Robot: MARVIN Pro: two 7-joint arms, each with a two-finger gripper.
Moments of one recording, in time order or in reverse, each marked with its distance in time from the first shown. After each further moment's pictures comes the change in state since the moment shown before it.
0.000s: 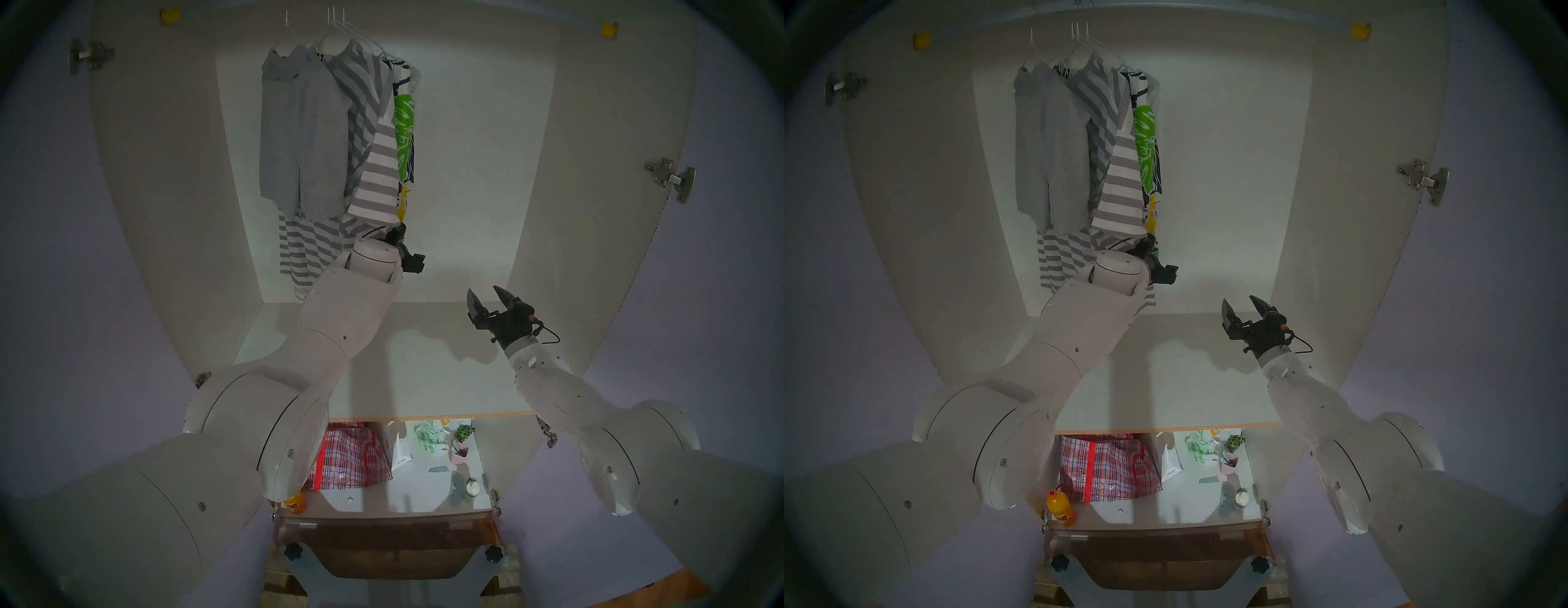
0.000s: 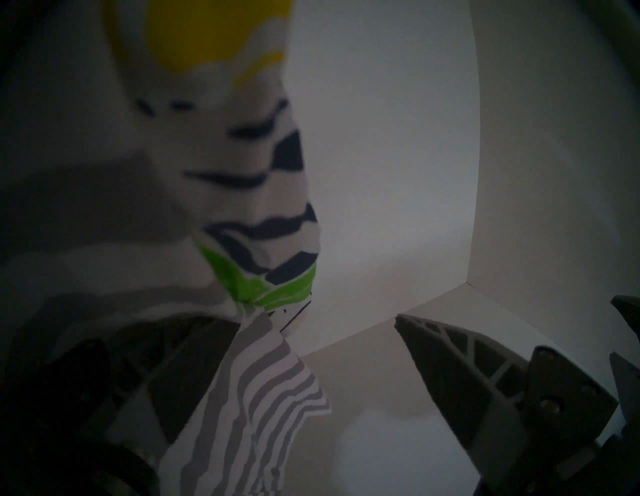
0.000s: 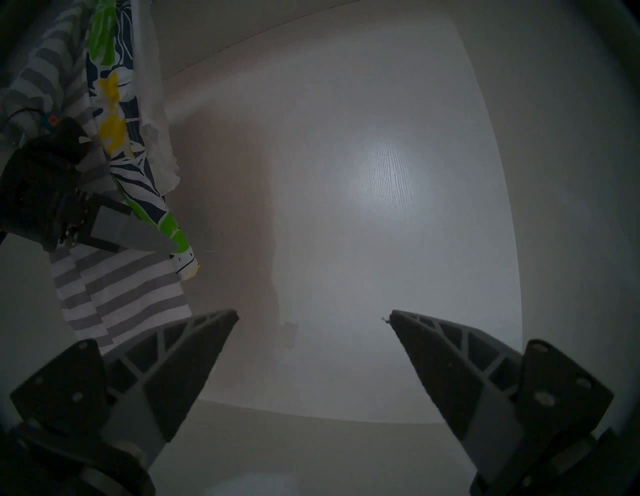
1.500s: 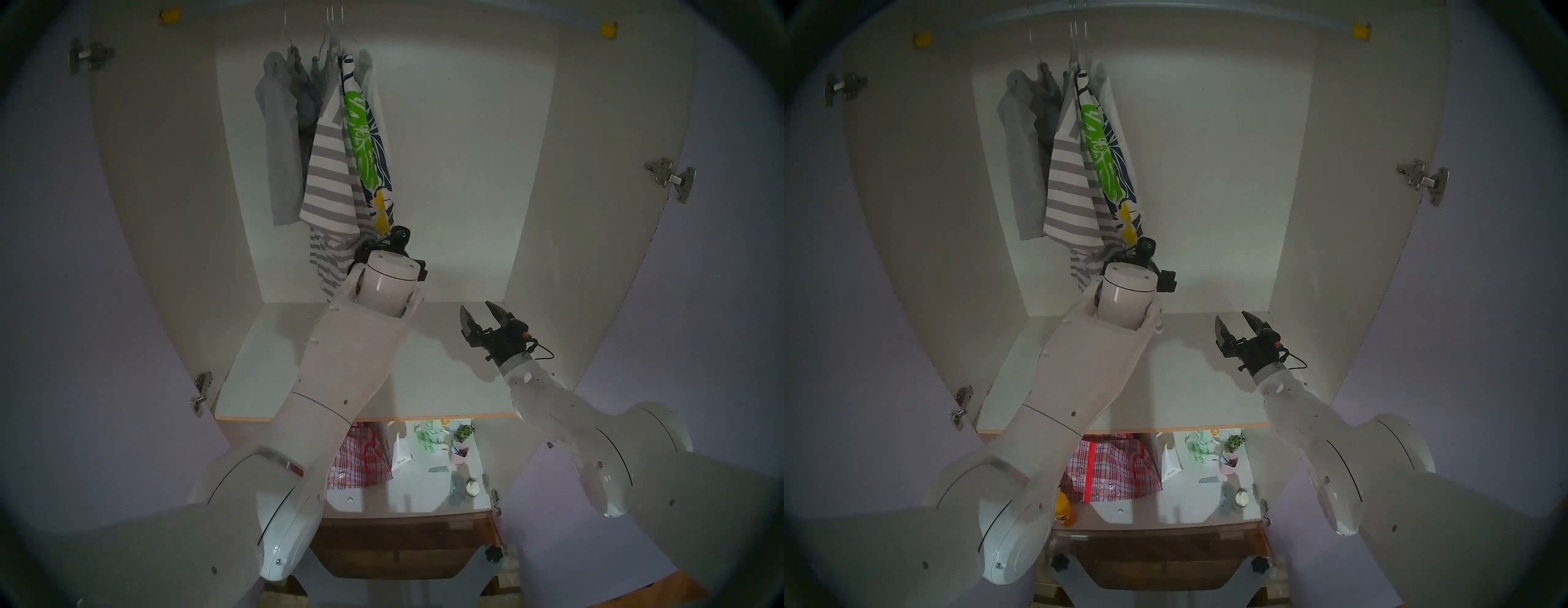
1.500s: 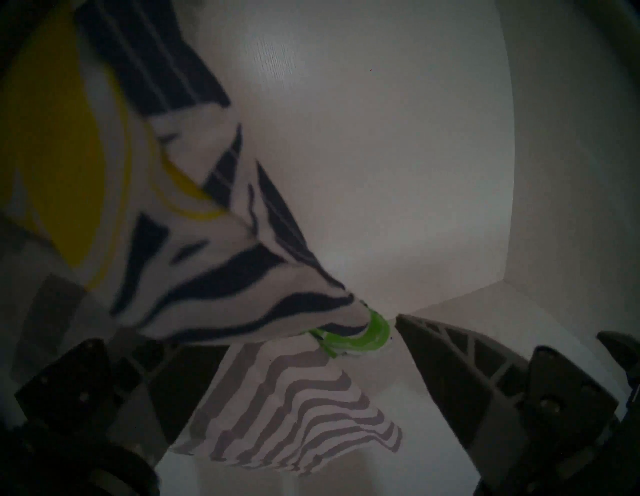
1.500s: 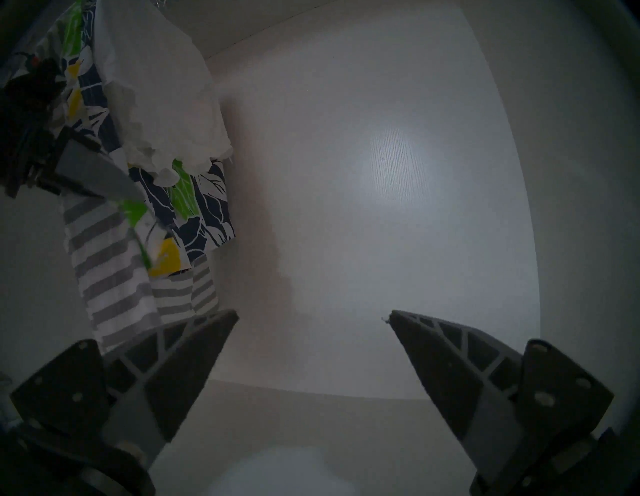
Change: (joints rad) left arm 0.246 0.011 0.096 -0.489 -0.016 0.280 0.238; right arm -0.011 -0.034 0.044 0.102 0.010 -0.048 0.120
